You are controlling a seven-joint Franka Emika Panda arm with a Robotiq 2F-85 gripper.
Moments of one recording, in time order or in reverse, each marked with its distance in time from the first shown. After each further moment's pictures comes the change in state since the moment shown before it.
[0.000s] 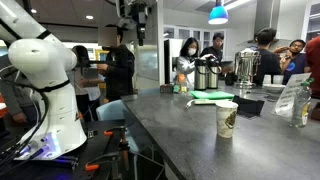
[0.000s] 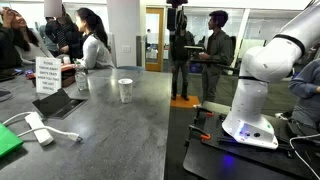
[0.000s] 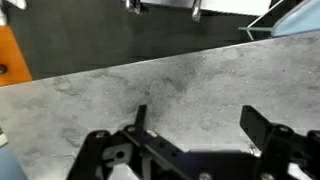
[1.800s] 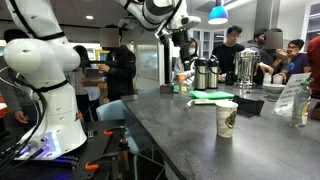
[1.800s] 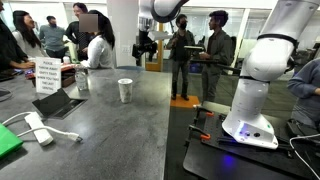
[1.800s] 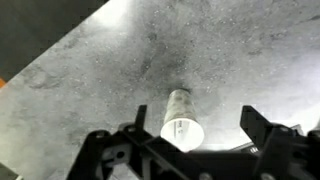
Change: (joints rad) arm -0.148 0.481 -0.145 -0.006 -0.110 0.650 0.214
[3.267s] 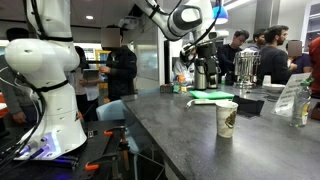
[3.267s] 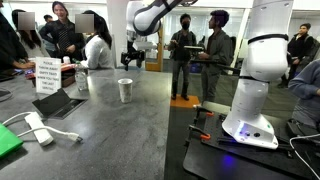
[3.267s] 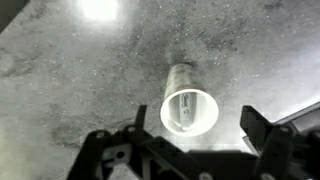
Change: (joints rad) arm 0.031 0.330 -0.105 0.251 0.002 0.085 -0.003
